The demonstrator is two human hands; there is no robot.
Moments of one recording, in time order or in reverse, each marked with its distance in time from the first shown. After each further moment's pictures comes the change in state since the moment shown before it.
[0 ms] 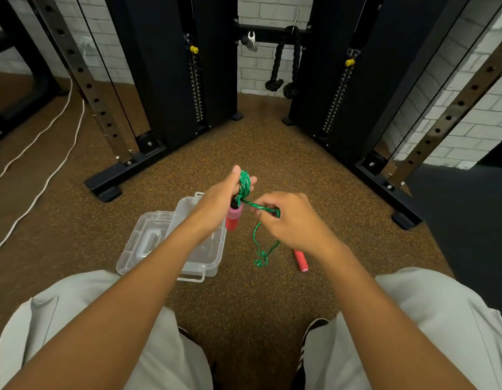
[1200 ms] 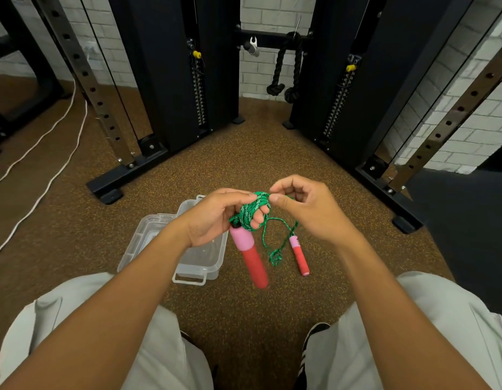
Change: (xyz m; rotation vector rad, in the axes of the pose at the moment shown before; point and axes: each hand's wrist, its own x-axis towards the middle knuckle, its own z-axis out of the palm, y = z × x) left_hand -0.009 0.007 -0.011 -0.512 -0.388 -0.012; right_hand 0.001 0.014 -0.026 0.524 0.138 0.041
